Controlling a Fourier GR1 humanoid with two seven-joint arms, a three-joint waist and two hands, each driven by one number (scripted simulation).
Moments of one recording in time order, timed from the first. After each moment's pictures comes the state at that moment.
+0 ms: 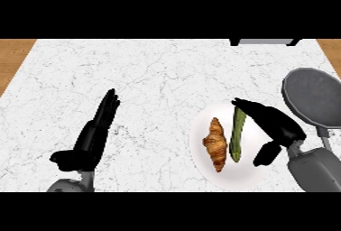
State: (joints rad) left arm -0.06 0.16 -0.26 -1.57 0.11 0.16 -0.11; right arm -0.29 -0.49 0.35 -1.43 0.58 0.33 0.12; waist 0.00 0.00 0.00
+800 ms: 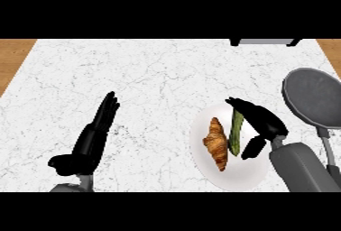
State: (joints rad) left arm -0.02 0.11 -0.21 -1.59 0.06 0.10 -0.10; right arm -0.34 -0.32 0.23 -1.19 0.75 0.29 0.00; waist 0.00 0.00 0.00
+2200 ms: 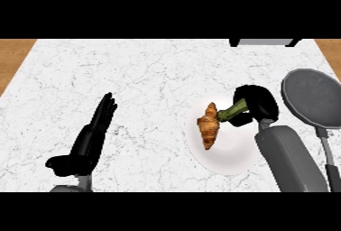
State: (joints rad) left arm -0.01 0.08 -0.17 -1.58 0.04 0.06 -0.12; right arm -0.48 -0.19 0.08 -1.04 0.99 -0.01 0.20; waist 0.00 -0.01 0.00
